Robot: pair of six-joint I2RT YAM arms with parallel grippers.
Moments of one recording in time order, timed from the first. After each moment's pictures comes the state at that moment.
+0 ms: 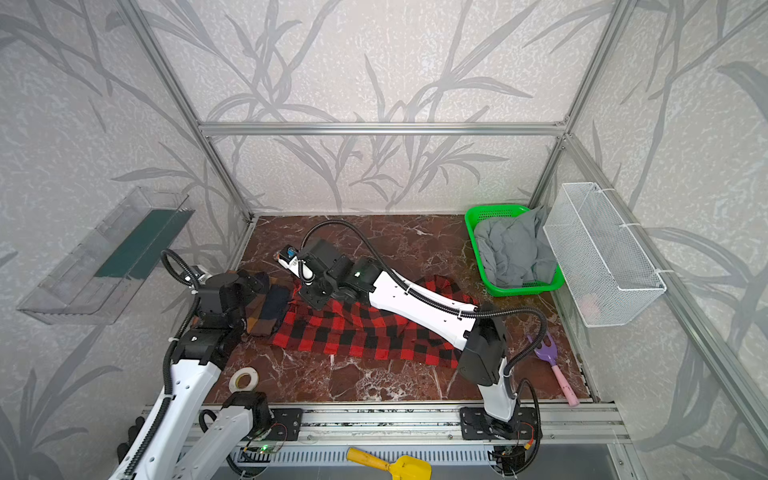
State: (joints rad) left arm -0.02 0.75 0.72 -0.47 -0.56 -0.64; right arm 1.07 1.97 1.98 -0.70 -0.06 0.01
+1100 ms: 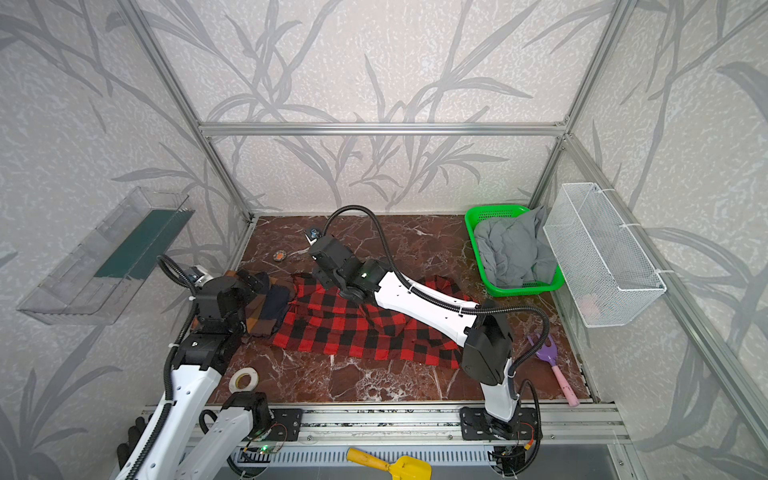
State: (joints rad) left arm -0.02 0.72 0.68 -0.39 -0.53 -0.63; right arm 1.03 1.91 1.81 -0.44 0.37 0.12
